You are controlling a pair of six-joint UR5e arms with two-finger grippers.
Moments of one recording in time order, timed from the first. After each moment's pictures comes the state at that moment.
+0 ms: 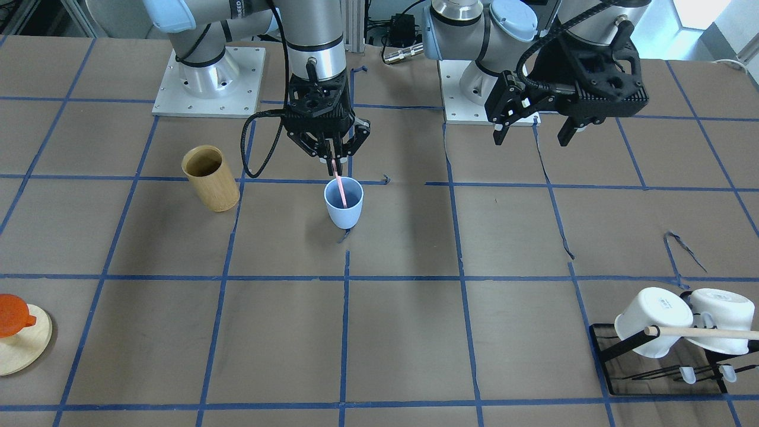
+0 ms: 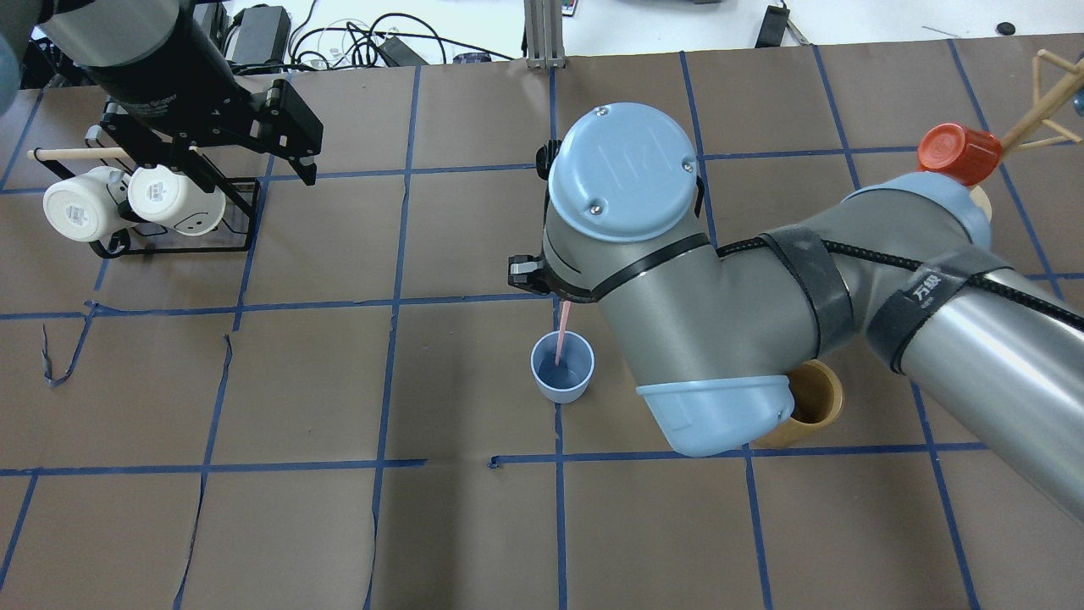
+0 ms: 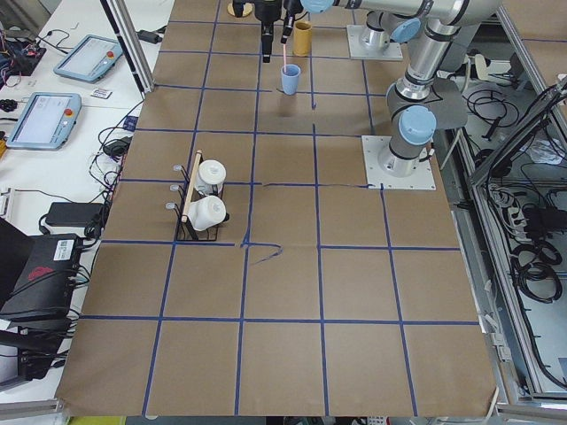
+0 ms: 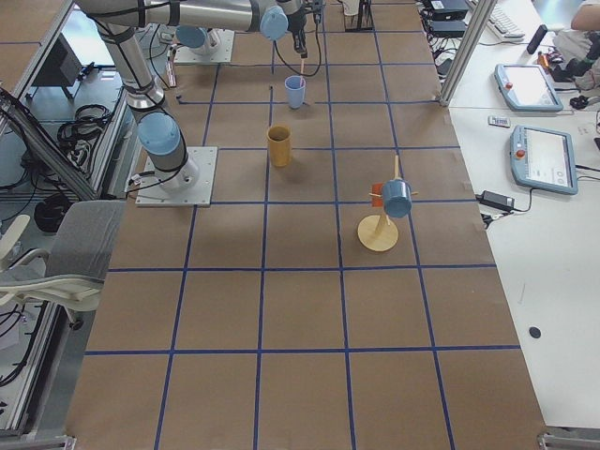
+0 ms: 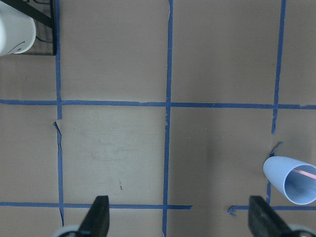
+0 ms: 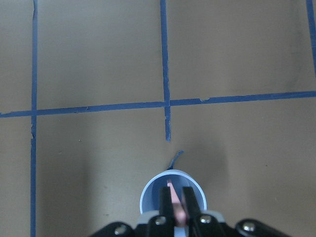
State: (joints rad) left arm -1.55 -1.55 -1.49 -1.62 1.56 -0.01; right arm 2.01 -1.54 1.87 -2.18 -1.59 0.49
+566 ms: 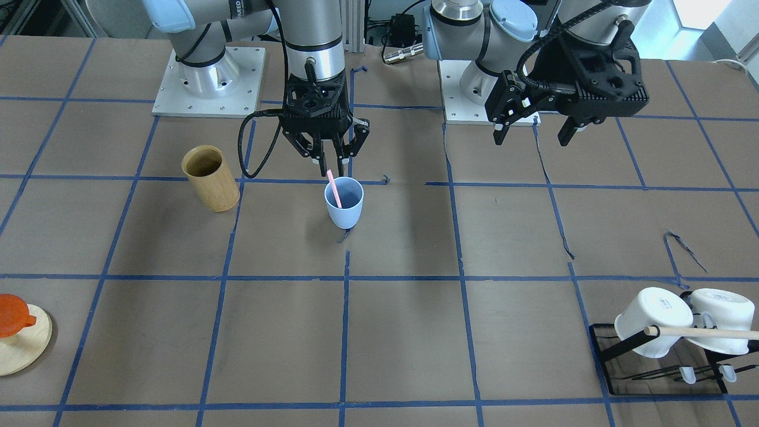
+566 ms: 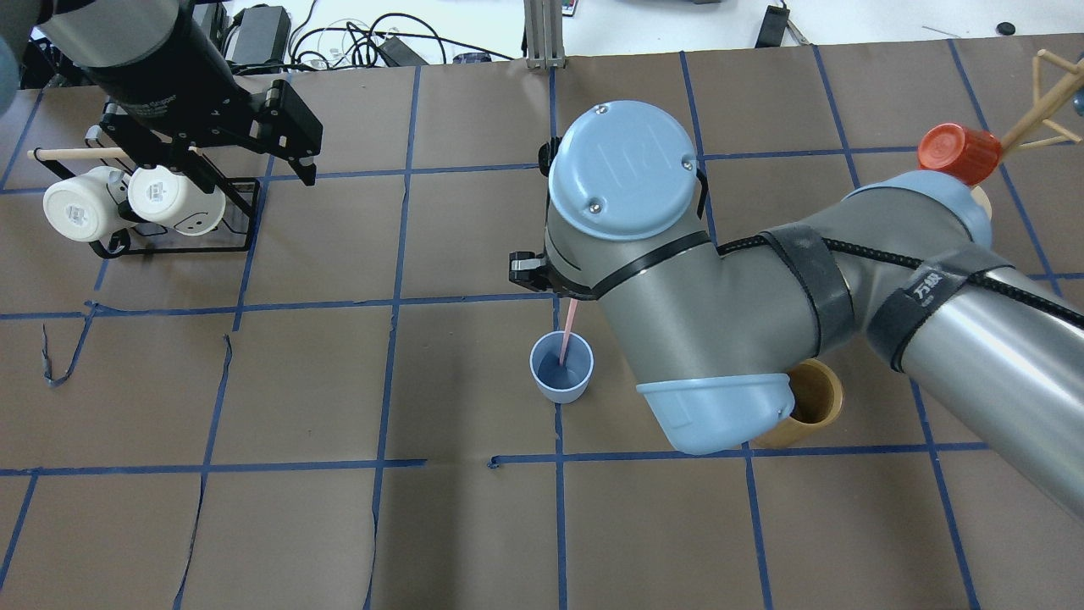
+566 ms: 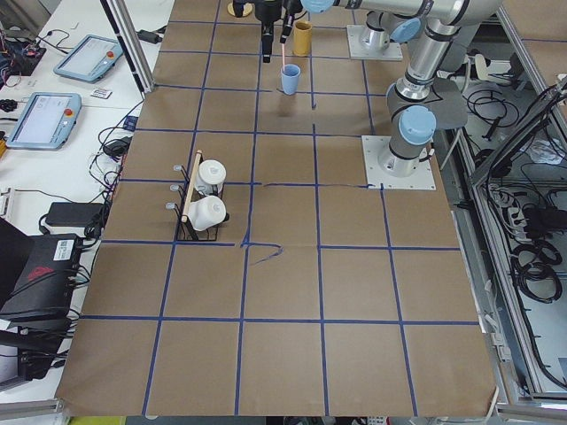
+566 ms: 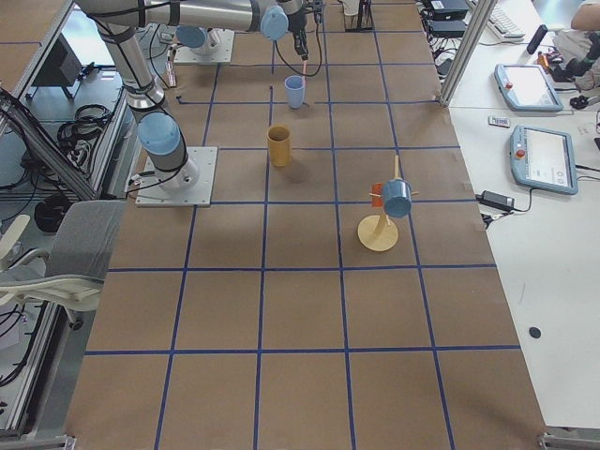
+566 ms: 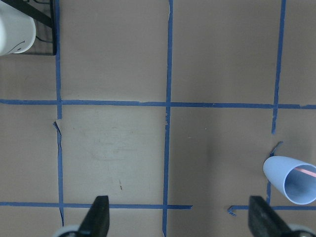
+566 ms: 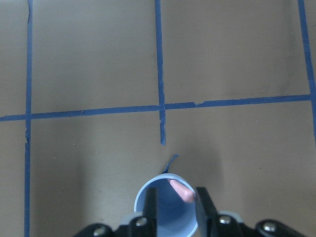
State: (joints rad) left arm -1.55 -1.55 -1.49 -1.62 1.56 -0.01; right arm 2.01 -1.54 1.87 -2.18 -1.62 0.49
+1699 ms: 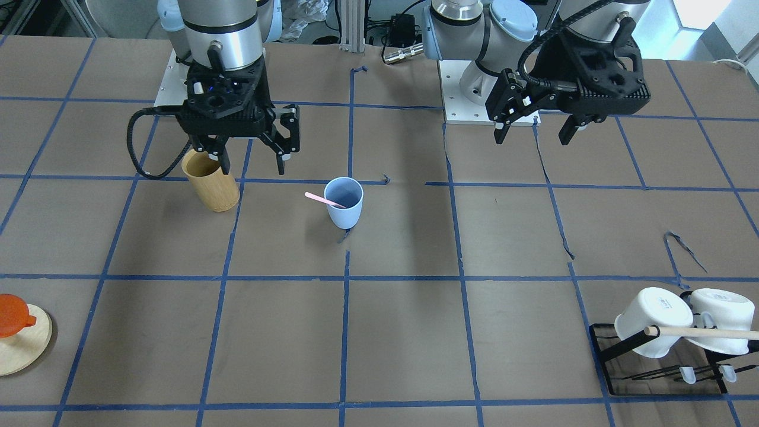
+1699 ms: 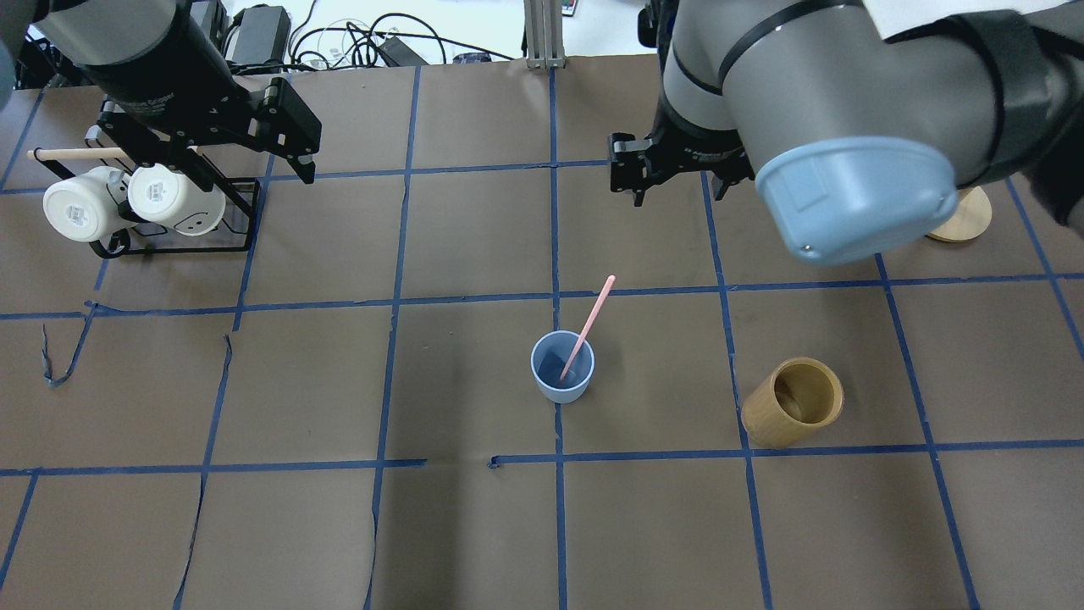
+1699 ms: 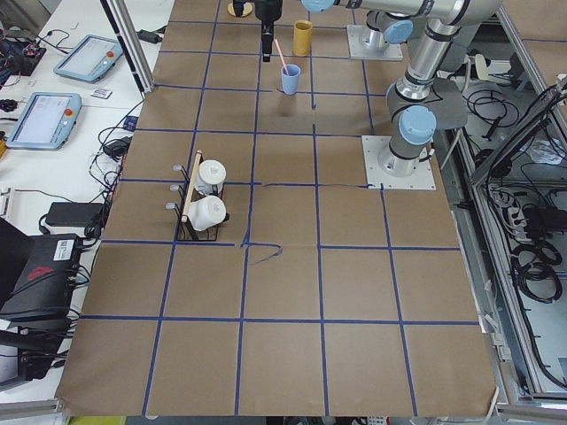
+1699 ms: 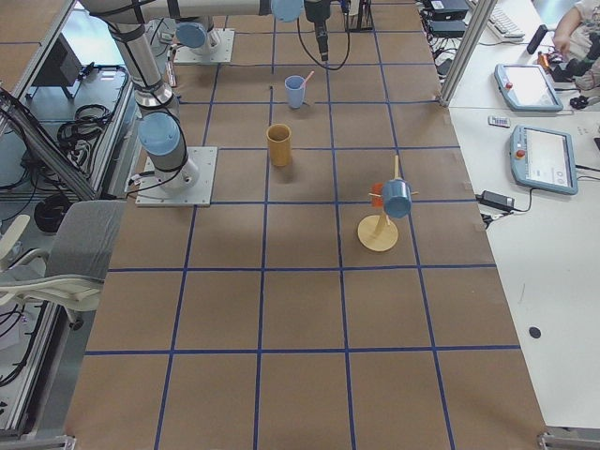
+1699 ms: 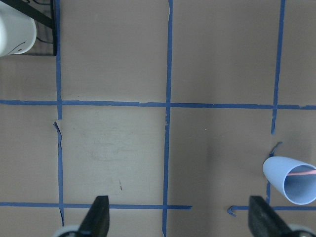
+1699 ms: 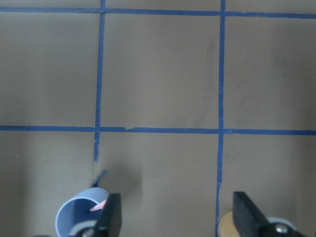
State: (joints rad) left arm -1.55 -1.55 -1.49 -1.62 1.56 -0.01; right arm 1.78 -1.55 1.62 -1.81 -1.62 0.15
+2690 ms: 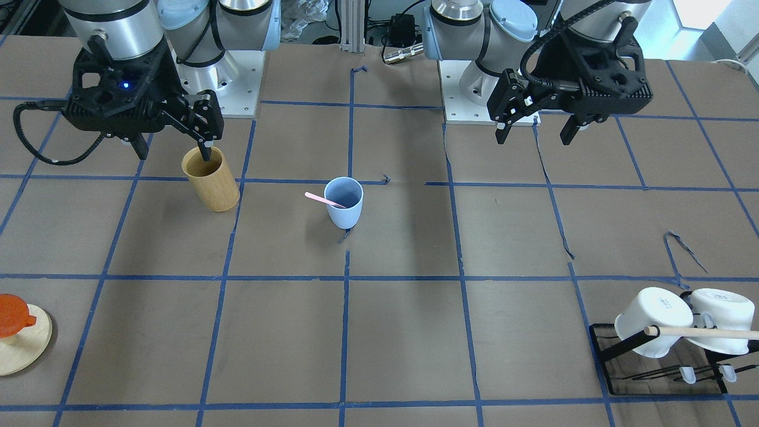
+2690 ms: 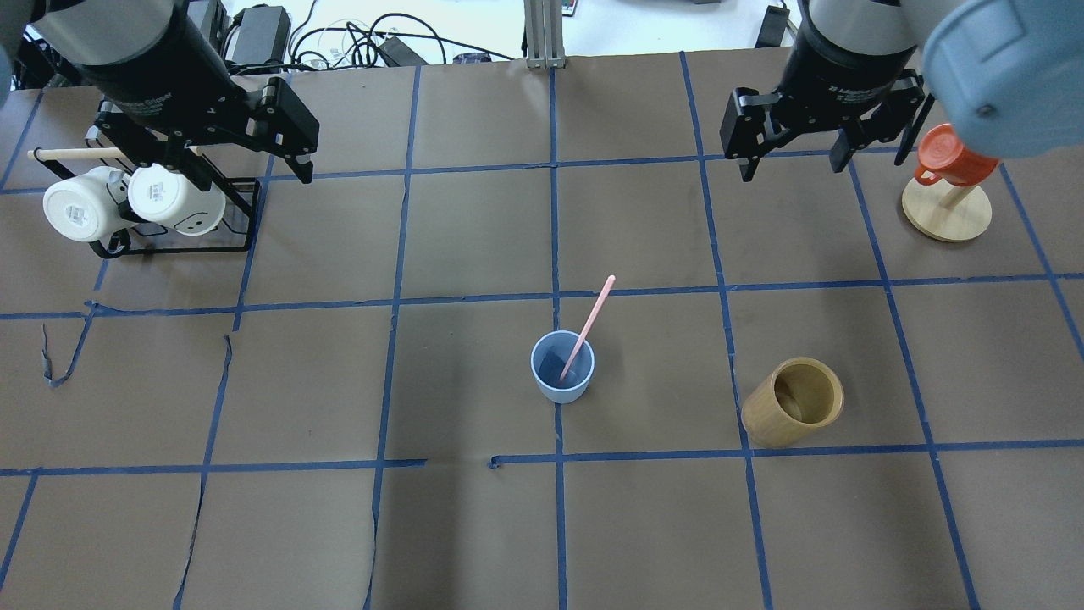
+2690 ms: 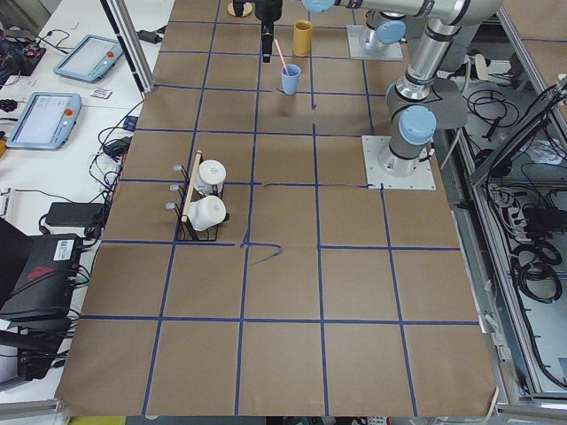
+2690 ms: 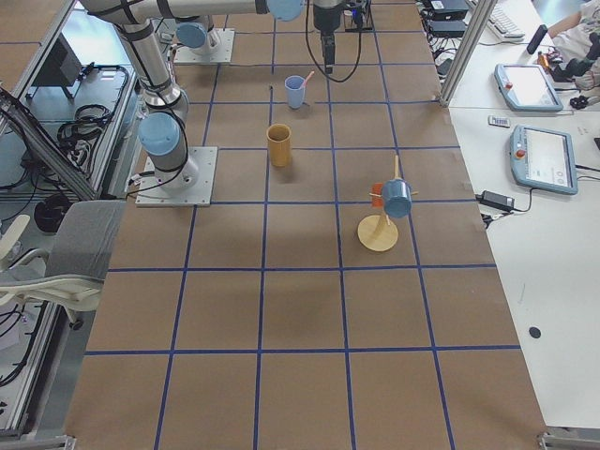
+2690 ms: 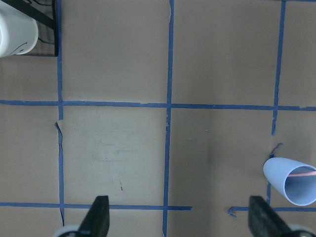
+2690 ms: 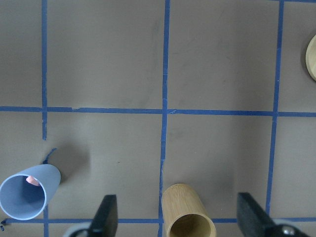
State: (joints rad) left arm -1.54 -1.55 -1.49 -1.62 1.56 -0.01; right arm 1.60 -1.56 1.53 -1.61 -1.62 0.00
